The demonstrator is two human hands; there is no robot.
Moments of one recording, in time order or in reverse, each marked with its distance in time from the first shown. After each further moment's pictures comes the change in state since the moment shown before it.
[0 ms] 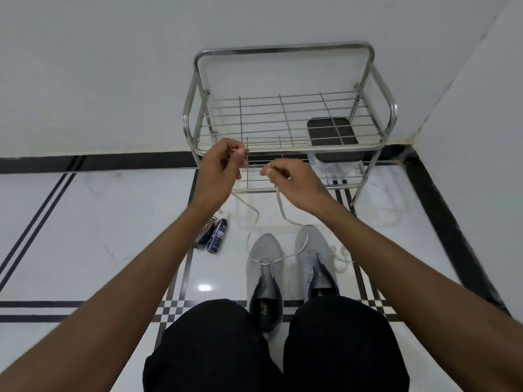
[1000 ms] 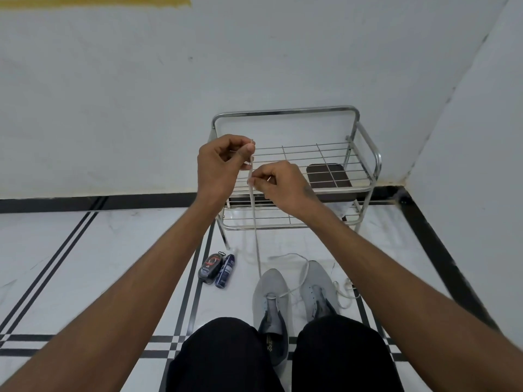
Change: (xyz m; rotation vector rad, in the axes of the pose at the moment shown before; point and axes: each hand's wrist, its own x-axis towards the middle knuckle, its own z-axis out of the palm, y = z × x) left_hand 0.025 0.107 -0.028 -0.155 0.162 0.156; right_hand 0.012 -0.091 -0.038 0.039 0.091 -0.155
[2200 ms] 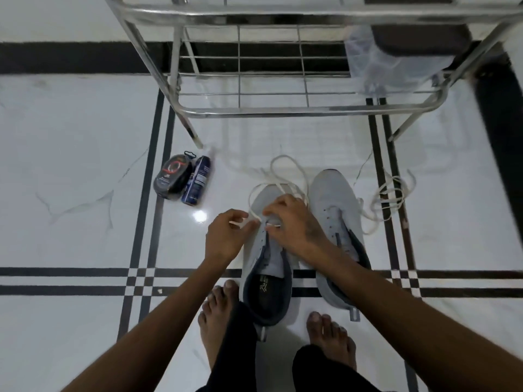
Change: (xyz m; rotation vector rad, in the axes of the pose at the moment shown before) left_hand -0.239 -0.370 0.022 0.461 -0.273 -0.876; right_hand -0.137 0.295 0.216 -0.250 -0.462 0.410
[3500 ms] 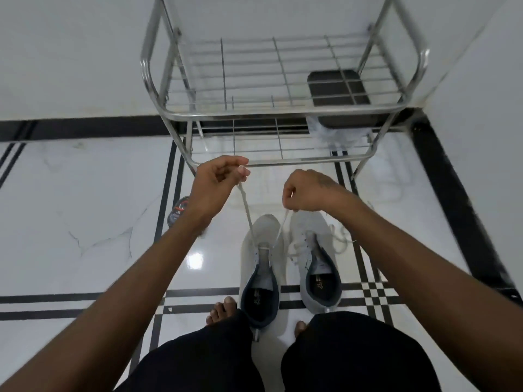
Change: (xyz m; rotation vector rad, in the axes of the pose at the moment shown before) left_hand -0.036 0.194 -0.112 -0.346 -0.069 0.470; right_hand -0.034 -0.093 -0.205 -0.227 -0.138 0.148
